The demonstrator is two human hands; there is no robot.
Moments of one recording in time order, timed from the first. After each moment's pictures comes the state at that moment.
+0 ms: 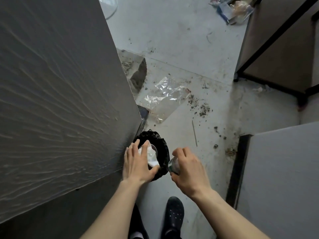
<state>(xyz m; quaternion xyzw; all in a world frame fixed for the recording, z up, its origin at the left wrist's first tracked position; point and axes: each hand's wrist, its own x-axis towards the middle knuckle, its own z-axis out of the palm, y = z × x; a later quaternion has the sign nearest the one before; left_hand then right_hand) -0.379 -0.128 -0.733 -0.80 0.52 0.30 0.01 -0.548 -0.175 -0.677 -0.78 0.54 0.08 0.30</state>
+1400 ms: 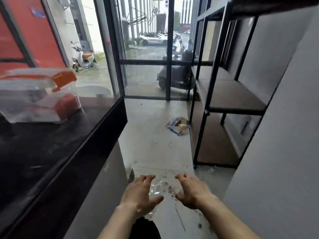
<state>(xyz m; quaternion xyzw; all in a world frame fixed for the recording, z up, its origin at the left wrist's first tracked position) -0.400 -0.104 -0.248 -0.66 0.72 0.19 -0.04 -0.604 -0.136 -0.237 -0.77 0.60 0.05 0.19</state>
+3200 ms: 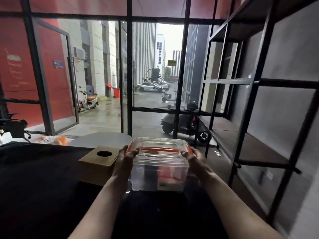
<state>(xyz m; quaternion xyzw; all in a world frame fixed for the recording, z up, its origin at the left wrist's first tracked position) 0.039 -0.207 -0.019 -0.50 0.41 0.48 -0.59 -0.209 -0.211 0.006 -0.51 0.59 -0.48 0.41</state>
